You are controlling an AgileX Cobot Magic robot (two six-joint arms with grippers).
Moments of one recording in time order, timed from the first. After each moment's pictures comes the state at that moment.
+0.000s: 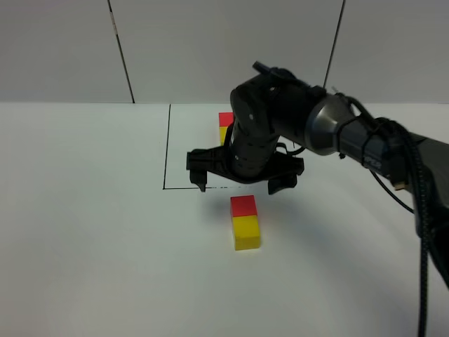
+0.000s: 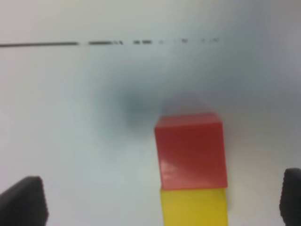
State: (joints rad) left arm 0.05 -0.01 -0.50 -0.10 1.08 0.03; right arm 0.63 2.18 -1.85 -0.04 0.98 0.51
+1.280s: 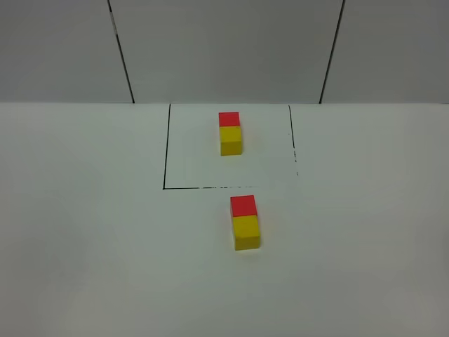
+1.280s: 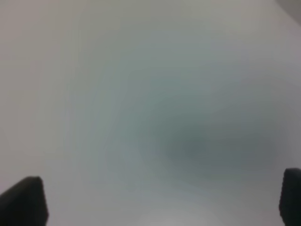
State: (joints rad) left arm 0.05 -0.01 -0.50 -0.10 1.08 0.03; right arm -0.18 0.96 -0.83 -0.13 0.77 0.38
